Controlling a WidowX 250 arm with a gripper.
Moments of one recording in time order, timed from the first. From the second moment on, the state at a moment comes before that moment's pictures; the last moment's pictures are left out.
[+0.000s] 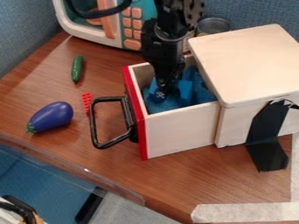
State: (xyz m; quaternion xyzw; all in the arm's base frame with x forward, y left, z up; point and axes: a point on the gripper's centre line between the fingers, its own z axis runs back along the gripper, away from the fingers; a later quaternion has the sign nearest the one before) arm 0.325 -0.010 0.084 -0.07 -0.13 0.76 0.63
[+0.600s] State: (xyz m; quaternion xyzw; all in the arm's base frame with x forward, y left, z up) arm 0.355 0.018 0.157 -0.18 -0.12 0.78 0.59
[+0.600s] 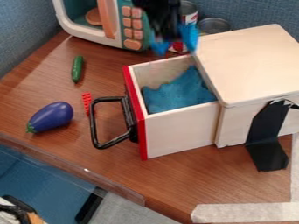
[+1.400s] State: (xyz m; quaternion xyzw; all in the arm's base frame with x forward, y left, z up) arm 0.396 0.118 0.128 -0.13 -0.17 0.85 0.49
